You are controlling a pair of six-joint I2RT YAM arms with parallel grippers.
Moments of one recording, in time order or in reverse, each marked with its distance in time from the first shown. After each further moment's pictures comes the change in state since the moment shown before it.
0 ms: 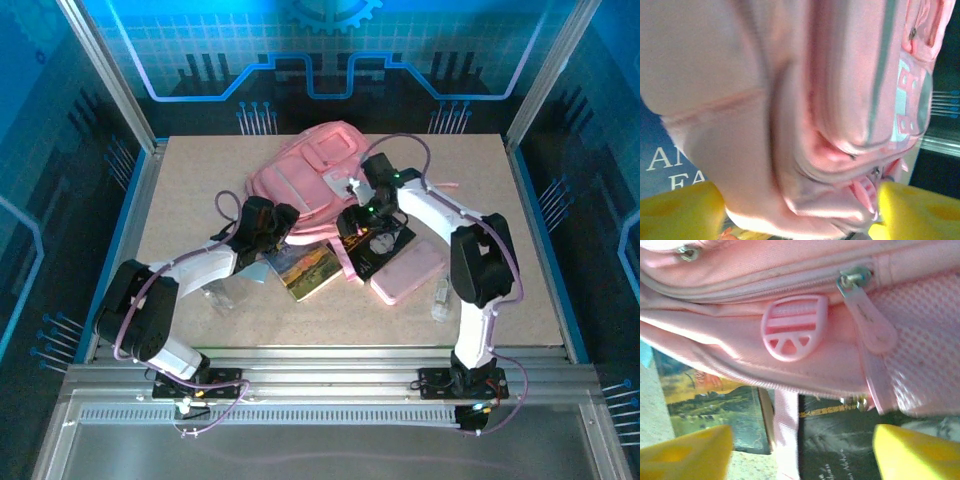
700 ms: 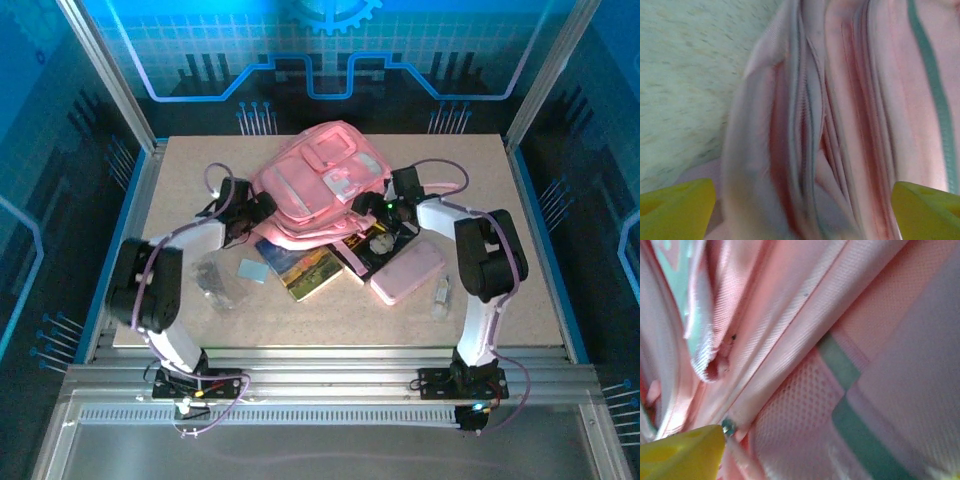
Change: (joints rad) left arm 0.224 0.219 0.178 -0.090 -0.030 0.510; right arm -0.146 0.054 -0.261 0.647 -0.052 0.572
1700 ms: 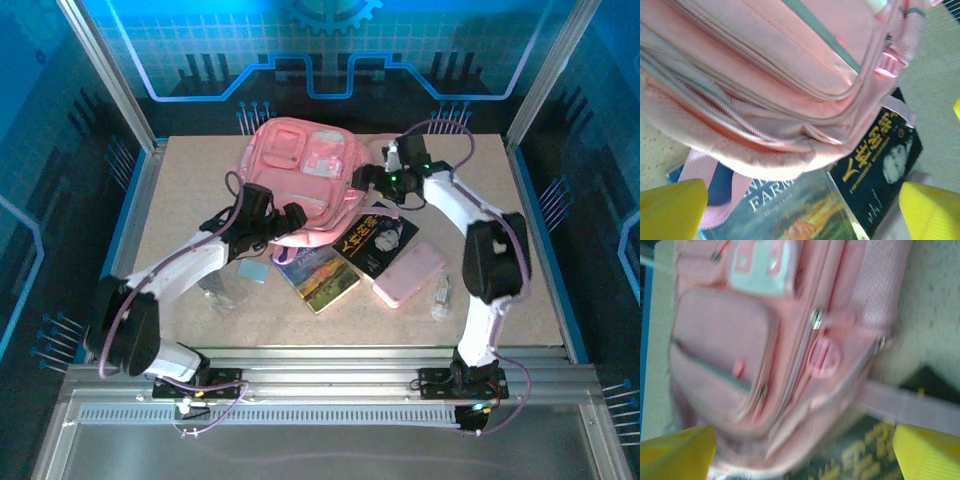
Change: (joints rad) left arm -0.222 -0.333 -0.052 -0.238 0.092 -0.067; right arm -0.006 -0.116 0.239 -0.342 0.013 -0.277
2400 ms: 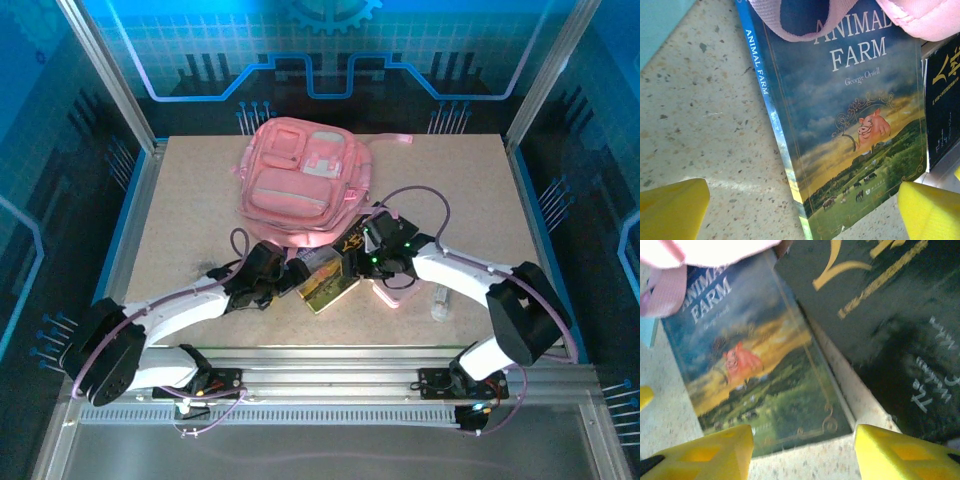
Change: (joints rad) left arm -0.237 -0.125 -0.369 0.084 -0.048 -0.338; right arm 0.348 -0.323 -0.590 0.122 0.214 0.124
